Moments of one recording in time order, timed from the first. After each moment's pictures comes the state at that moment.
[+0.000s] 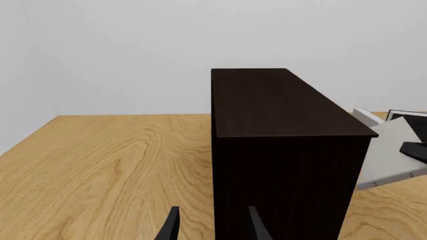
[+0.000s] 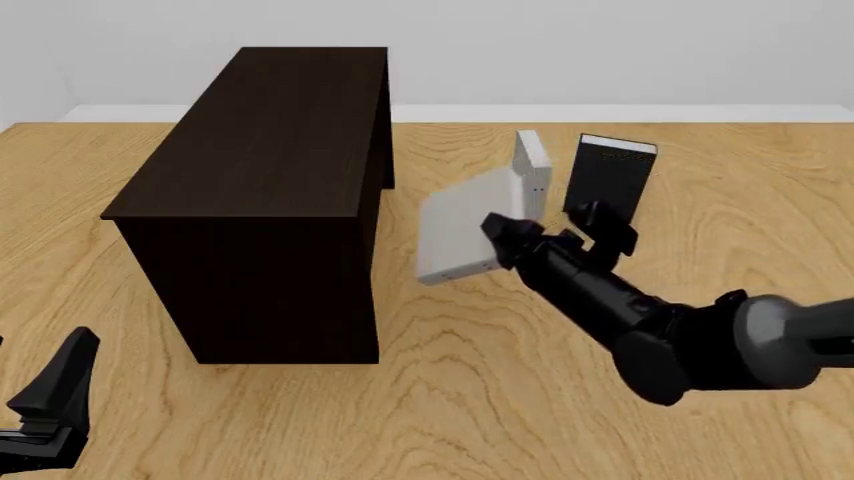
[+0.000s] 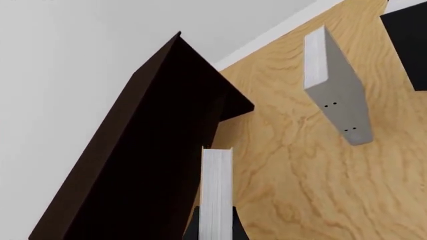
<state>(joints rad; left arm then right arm) -0.03 0.00 0.00 0.00 0.00 0.53 1.66 -0.58 -0.86 0.78</state>
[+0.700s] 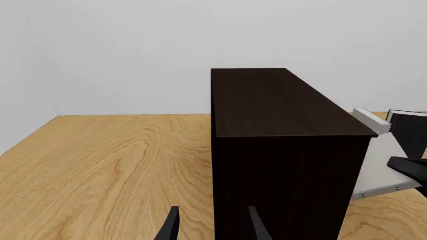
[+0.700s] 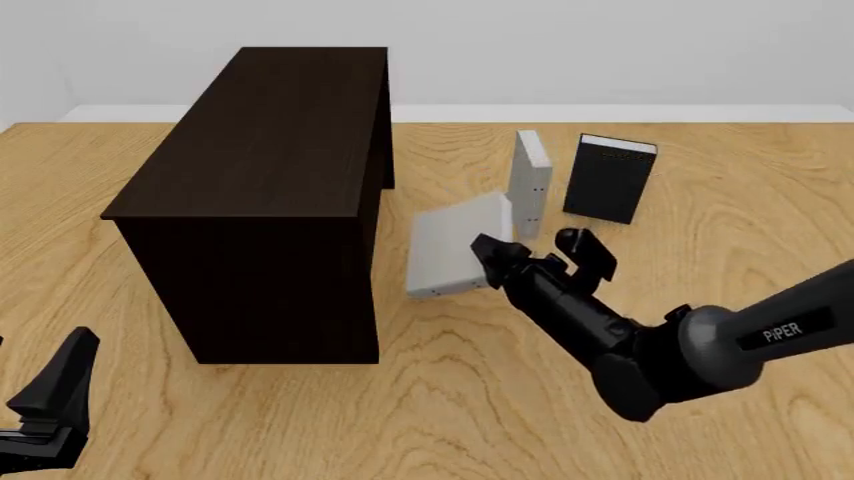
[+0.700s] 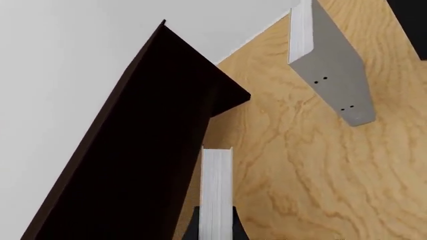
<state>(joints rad) -0.03 0.00 0.00 0.00 0.00 0.54 1.83 -0.57 -1.04 0.85</state>
